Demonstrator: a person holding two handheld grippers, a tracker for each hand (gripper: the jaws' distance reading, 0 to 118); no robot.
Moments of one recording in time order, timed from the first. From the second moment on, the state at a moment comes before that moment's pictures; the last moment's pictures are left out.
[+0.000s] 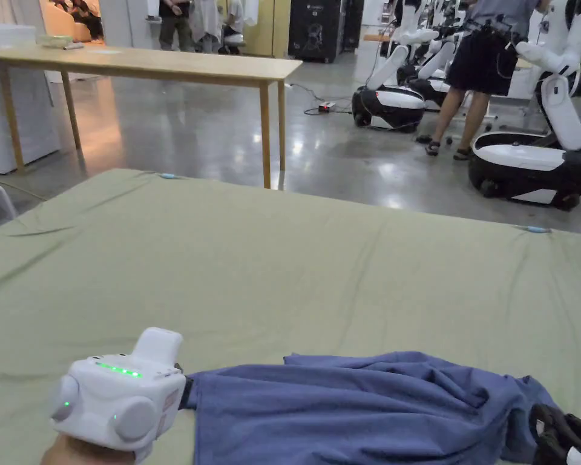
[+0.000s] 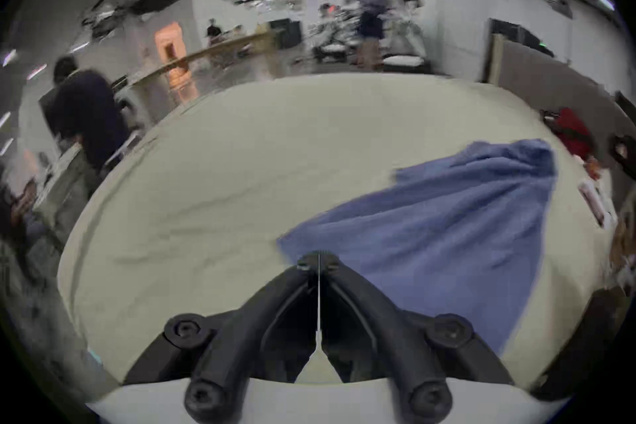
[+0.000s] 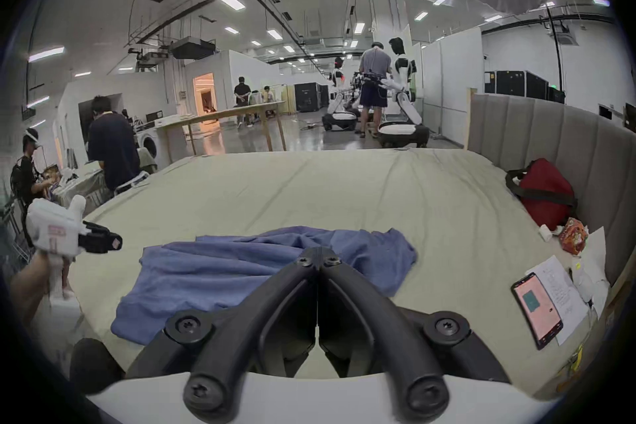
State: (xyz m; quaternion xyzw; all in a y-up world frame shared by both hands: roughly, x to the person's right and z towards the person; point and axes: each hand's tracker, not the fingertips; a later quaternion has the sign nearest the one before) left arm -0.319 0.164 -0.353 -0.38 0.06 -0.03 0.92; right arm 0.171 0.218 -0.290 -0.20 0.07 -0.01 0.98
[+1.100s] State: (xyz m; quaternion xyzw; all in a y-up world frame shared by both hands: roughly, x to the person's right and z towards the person) left arm -0.323 0.106 -0.441 -0.47 -0.01 -0.04 0.88; right arm 0.159 0.193 -0.315 -0.24 0.05 -0.02 0.97
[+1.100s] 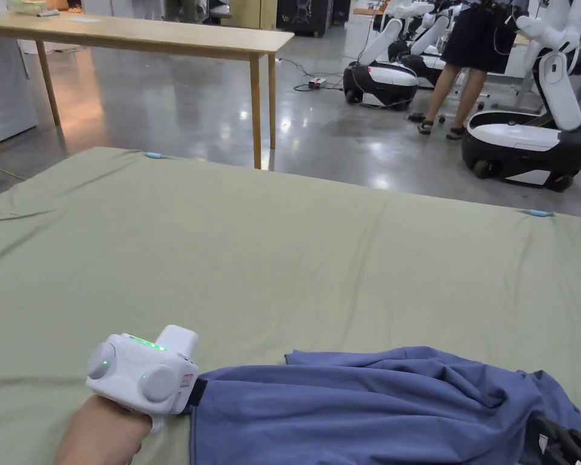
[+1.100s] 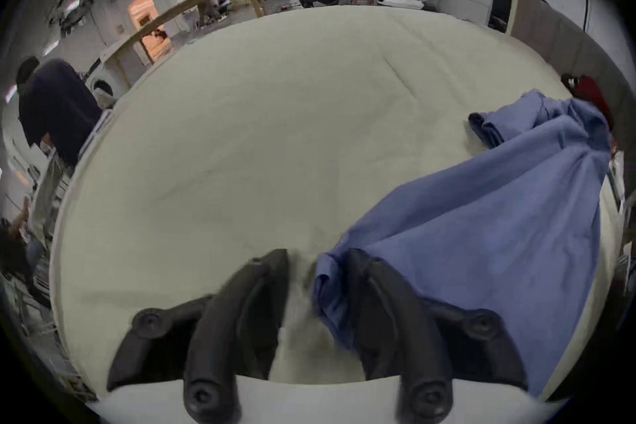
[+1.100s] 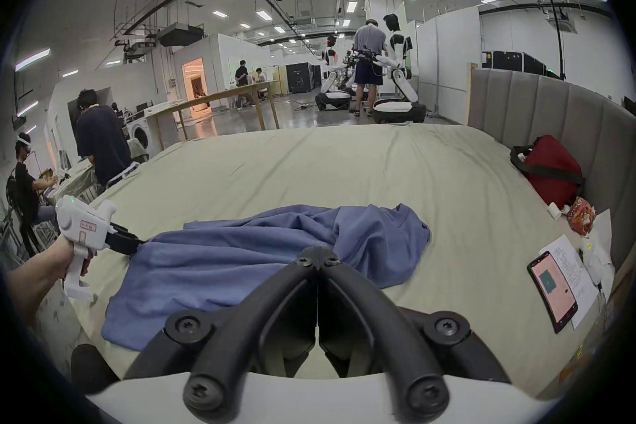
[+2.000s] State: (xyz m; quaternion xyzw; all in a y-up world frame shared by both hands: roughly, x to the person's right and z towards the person) left arm -0.290 0.200 -0.408 -0.37 -0.05 0.06 0.93; right arm 0.315 0.170 -0.491 -0.35 -0.04 0.02 0.94
